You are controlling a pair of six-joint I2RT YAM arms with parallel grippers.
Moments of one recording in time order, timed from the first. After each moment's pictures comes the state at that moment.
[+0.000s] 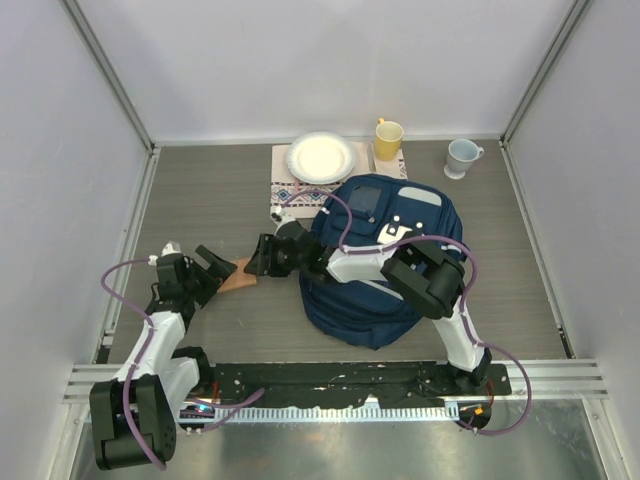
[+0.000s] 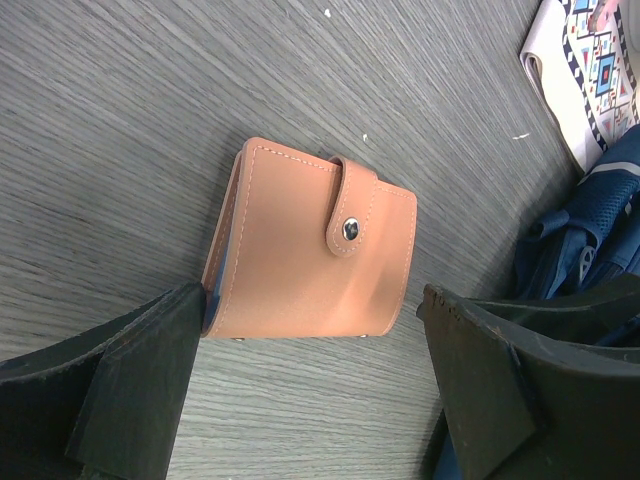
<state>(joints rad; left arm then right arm) 0.14 0.91 0.28 -0.09 0.22 -0.76 0.98 2.11 1.29 0.31 -0.15 0.90</state>
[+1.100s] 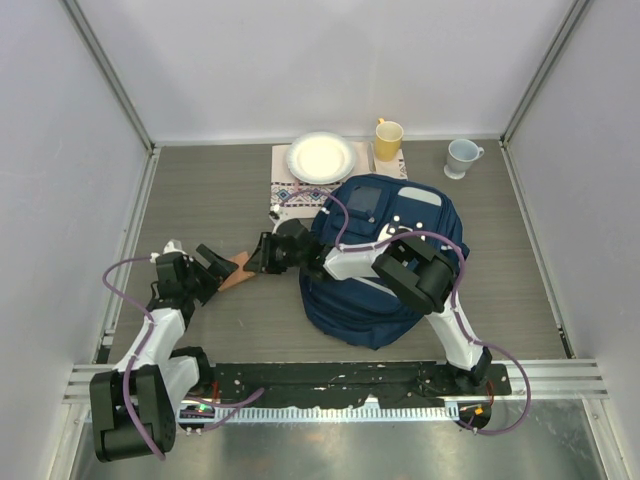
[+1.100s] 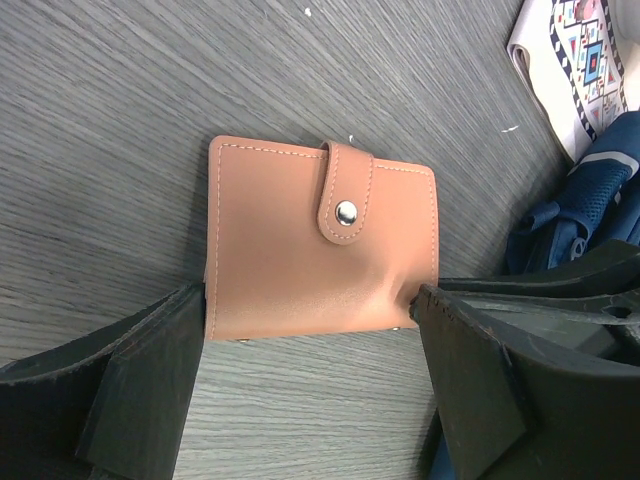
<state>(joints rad) 0.14 0.96 0.28 -0.03 0.27 -0.75 0.96 2.18 1.34 0.39 -0.23 0.92</state>
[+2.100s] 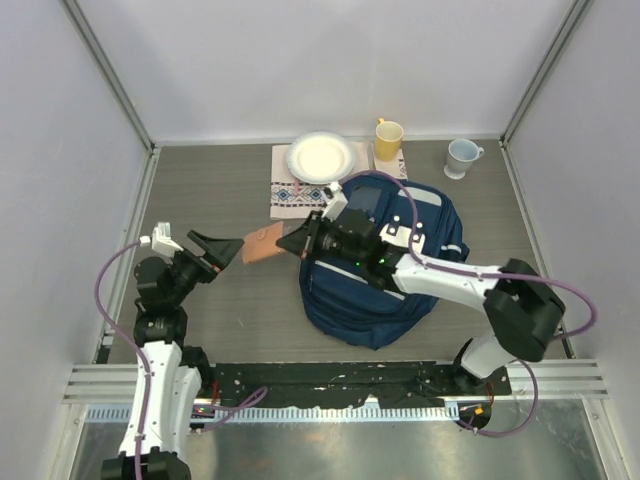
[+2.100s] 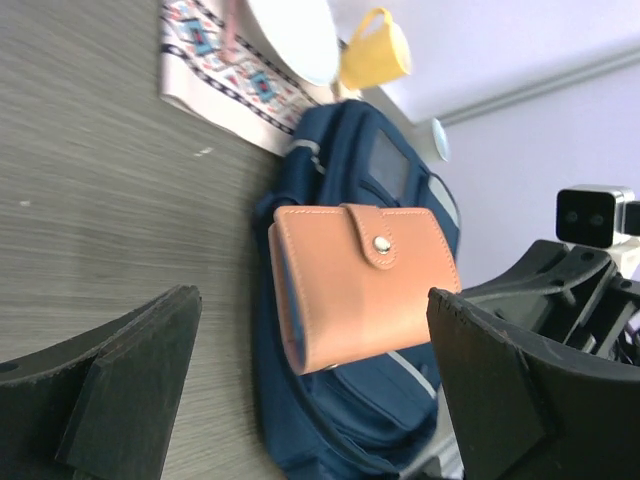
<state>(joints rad) 0.14 0.54 0.35 -0.06 0.51 -0.87 0.91 1.60 0.97 0.43 -0.14 0.89</state>
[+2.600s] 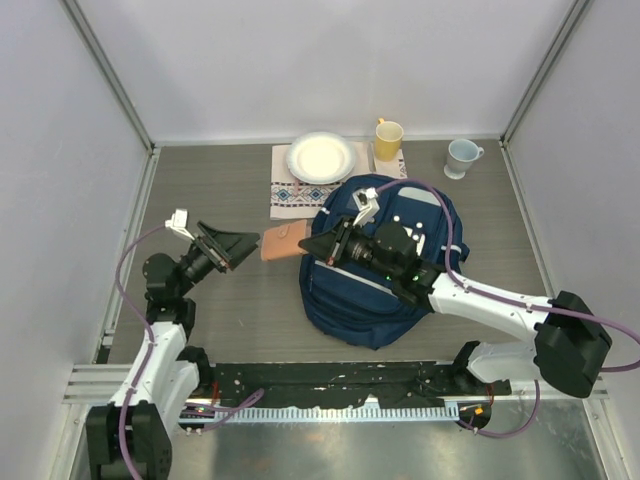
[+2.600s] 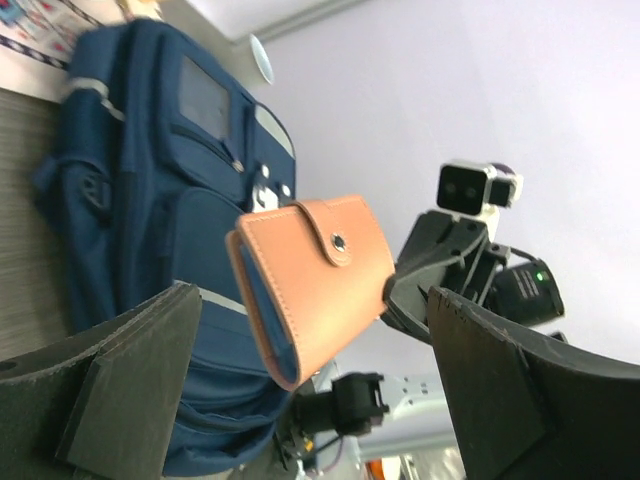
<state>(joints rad) 0.08 0.75 0.27 0.57 0.80 -1.25 0.88 1.26 0.74 0.47 -0.10 0.88</state>
